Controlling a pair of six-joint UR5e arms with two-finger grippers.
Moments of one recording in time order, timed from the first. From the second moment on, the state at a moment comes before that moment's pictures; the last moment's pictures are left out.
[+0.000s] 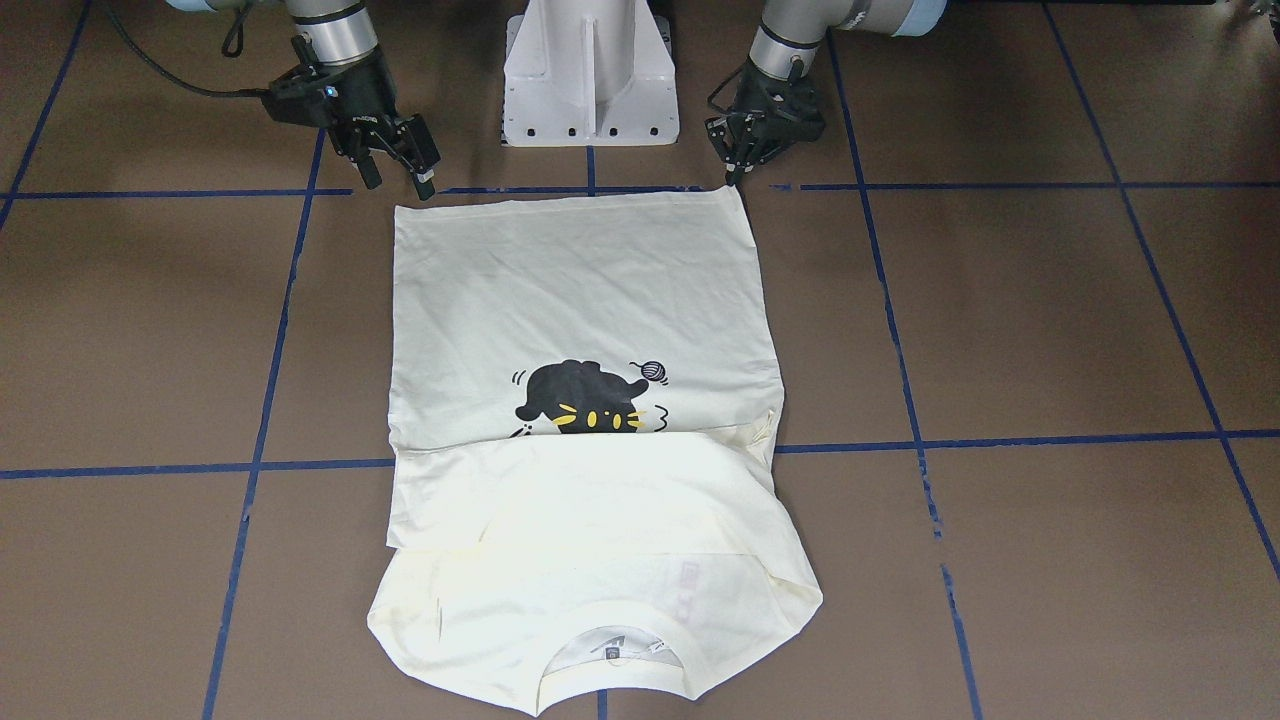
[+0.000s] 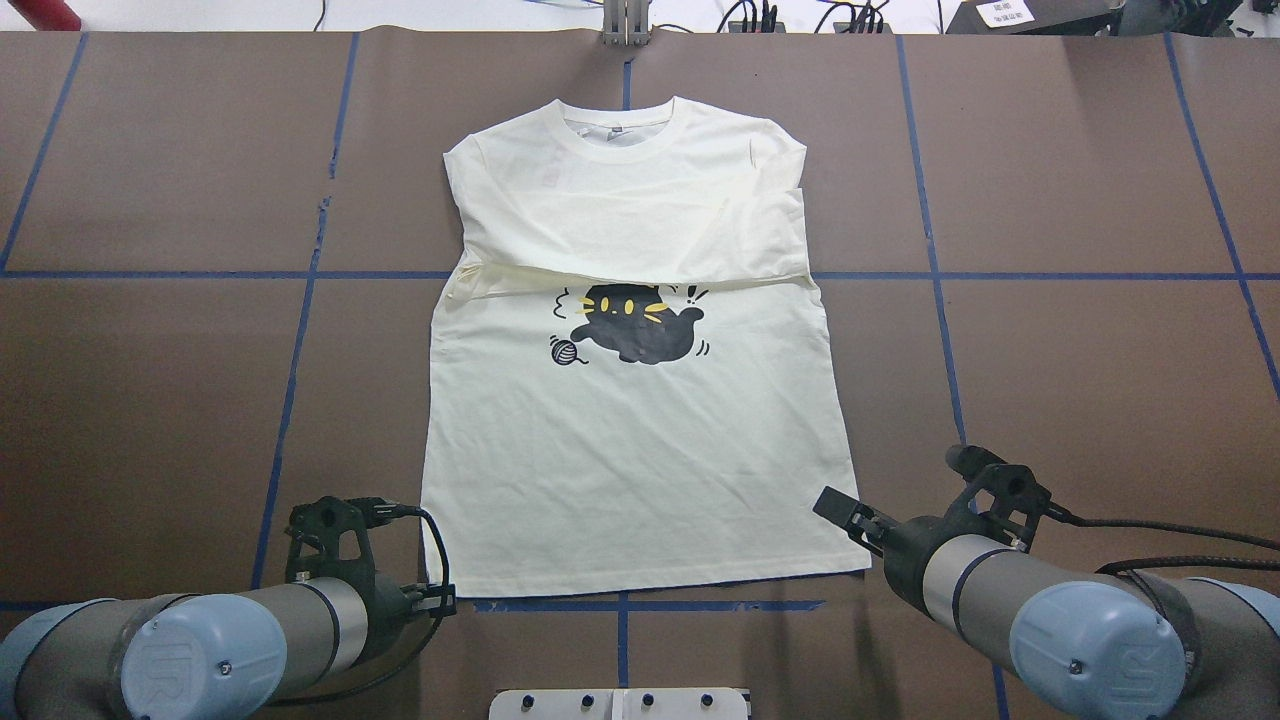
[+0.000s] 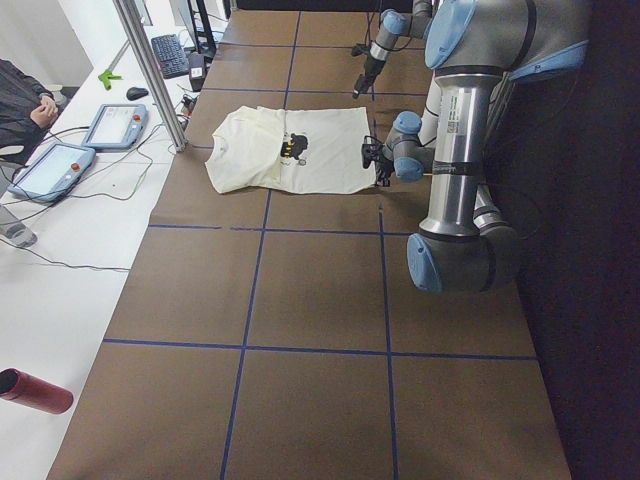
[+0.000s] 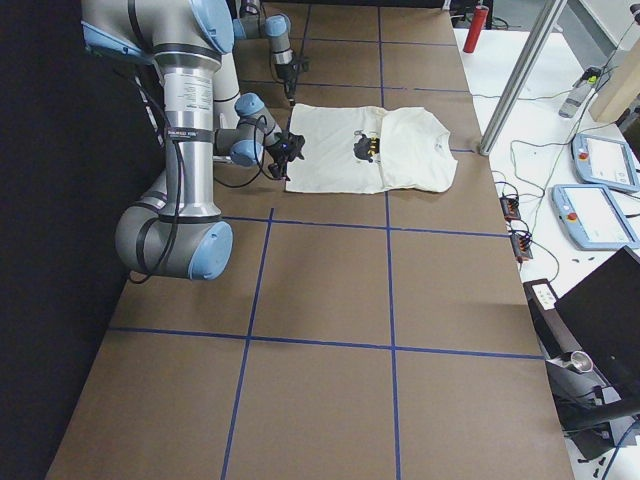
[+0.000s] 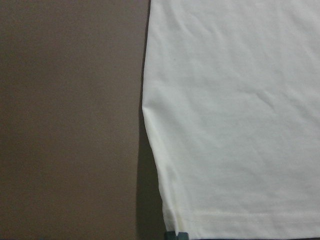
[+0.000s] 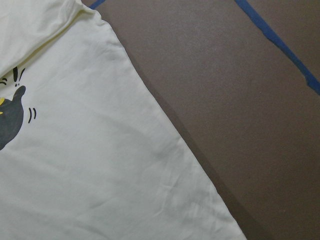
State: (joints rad) left arm -0.11 -1.69 -2.07 -1.94 -1.47 -1.58; right arm 0.14 -1.60 2.18 -1.20 1.30 2.00
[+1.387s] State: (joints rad) left arm -0.11 -1.69 -2.09 -1.94 -1.43 -1.58; right arm 0.04 -1.63 2.09 -1.15 1.23 1.99
